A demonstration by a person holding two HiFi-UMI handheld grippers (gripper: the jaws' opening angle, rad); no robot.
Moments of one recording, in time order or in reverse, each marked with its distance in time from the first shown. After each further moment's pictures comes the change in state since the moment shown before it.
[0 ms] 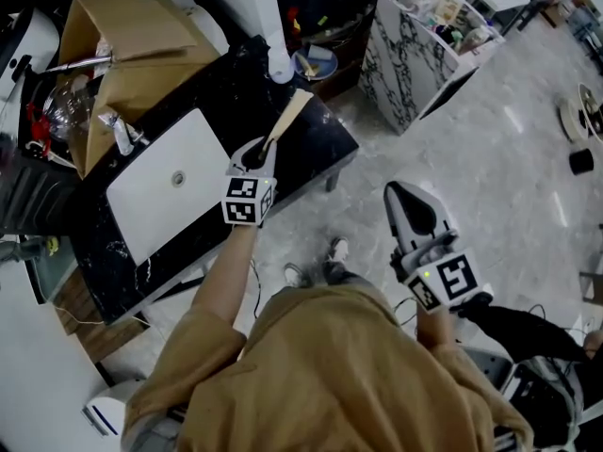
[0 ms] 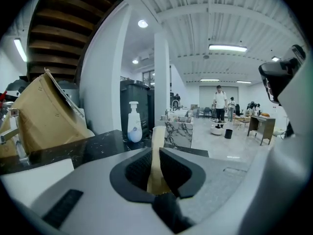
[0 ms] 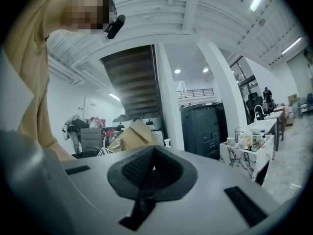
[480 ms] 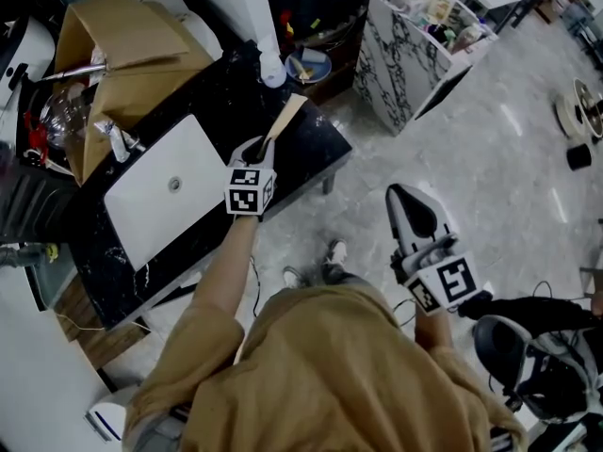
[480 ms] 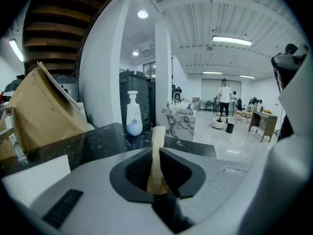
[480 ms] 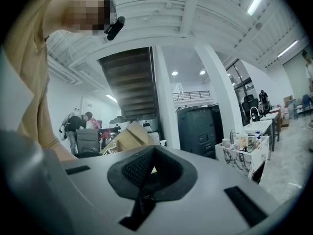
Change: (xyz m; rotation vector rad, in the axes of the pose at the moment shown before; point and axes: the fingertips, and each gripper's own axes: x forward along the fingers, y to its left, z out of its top) left arm 0.028 0.001 -0.016 -0.003 0.106 0.016; right arm -0.015 -0.013 0.001 0.005 -0.021 -0.042
